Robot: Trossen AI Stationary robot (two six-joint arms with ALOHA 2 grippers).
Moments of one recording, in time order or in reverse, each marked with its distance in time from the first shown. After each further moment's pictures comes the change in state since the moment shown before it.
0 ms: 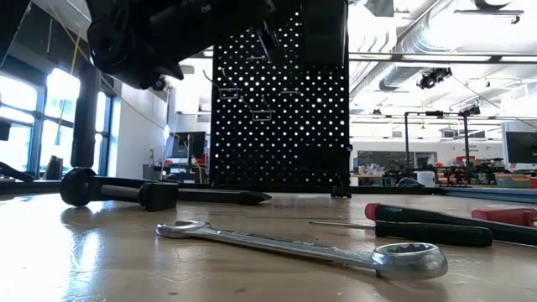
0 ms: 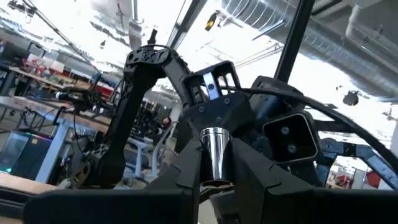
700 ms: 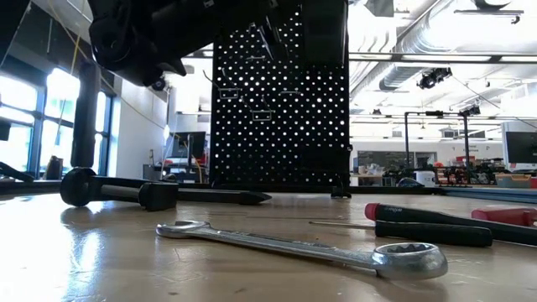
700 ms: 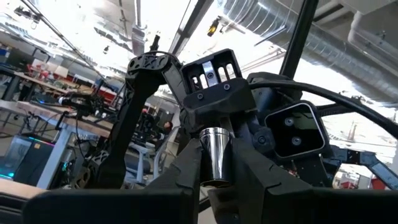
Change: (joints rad) left arm -0.008 0.000 0.016 -0.001 -0.023 0.006; right arm -0.043 0.001 0.000 0.148 -0.021 -0.140
